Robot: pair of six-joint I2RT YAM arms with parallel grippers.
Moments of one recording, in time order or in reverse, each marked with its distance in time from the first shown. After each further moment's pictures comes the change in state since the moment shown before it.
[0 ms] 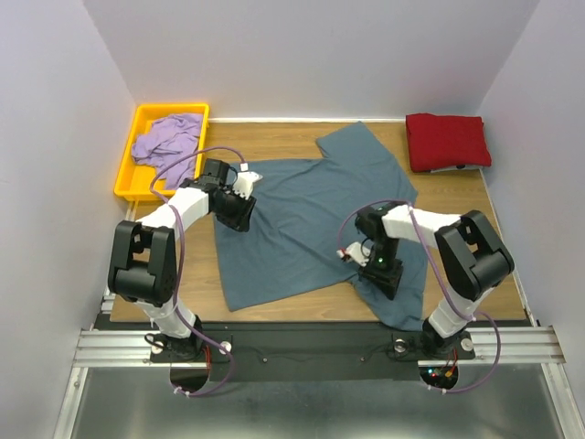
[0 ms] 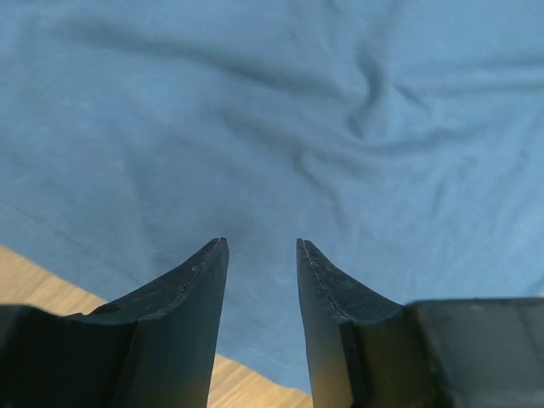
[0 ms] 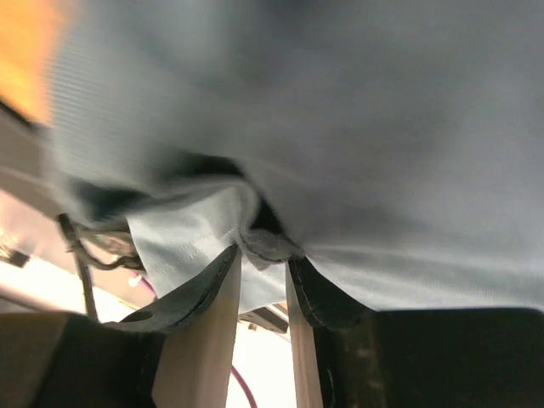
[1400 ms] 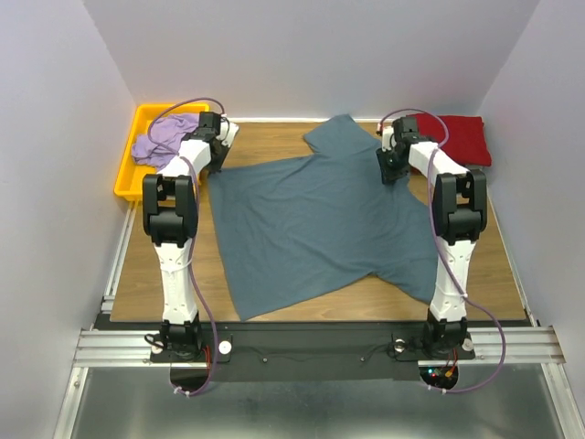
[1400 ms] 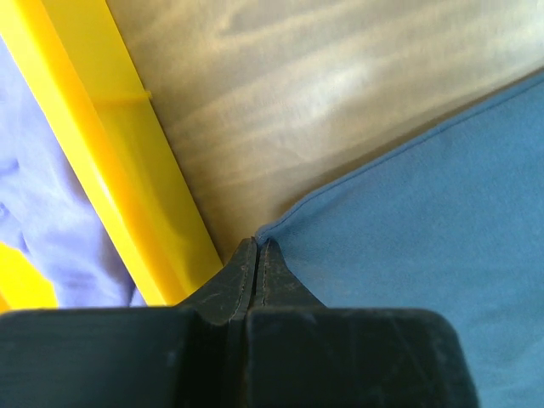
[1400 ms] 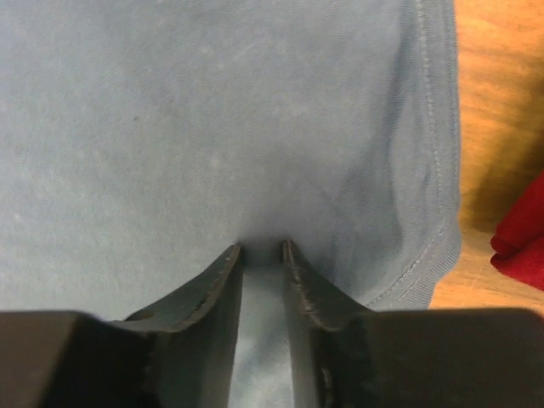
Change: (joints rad) left arm 0.136 0.599 0.759 -0.012 -0.486 0.047; right arm -0.401 0.540 0.874 0.473 0.154 0.370
